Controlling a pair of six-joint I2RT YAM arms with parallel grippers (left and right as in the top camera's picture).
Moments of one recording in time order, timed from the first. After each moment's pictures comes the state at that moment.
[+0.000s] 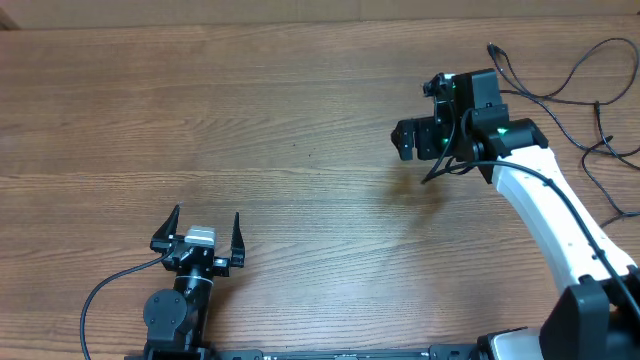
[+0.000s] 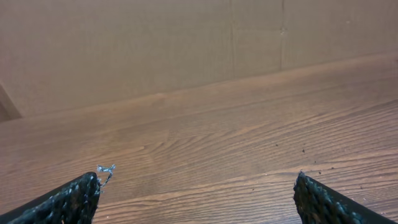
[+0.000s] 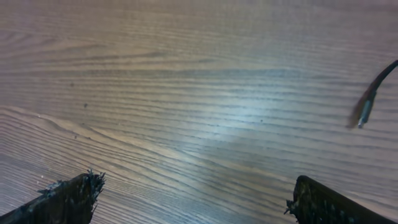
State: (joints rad) left arm -0.06 0.02 0.01 -0.08 0.02 0.13; right arm 0.19 1.57 1.23 -0.63 -0.19 0.07
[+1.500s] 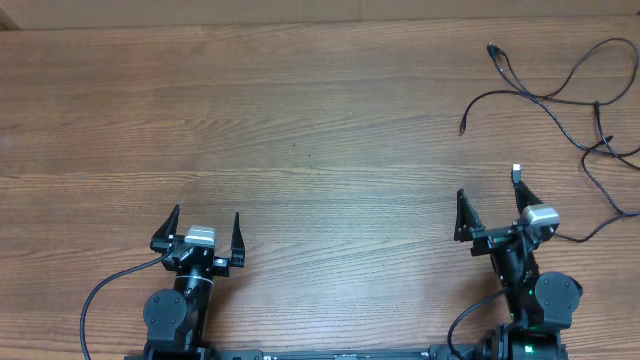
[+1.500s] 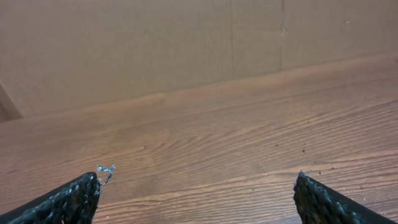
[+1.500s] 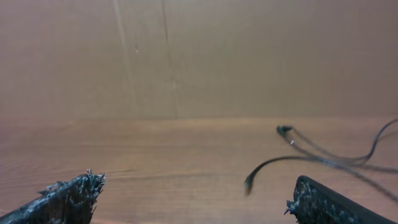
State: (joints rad) left arm -0.06 0.02 0.01 -0.08 0.02 0.13; right arm -0.13 0.25 0.03 0.23 -0.29 0.10
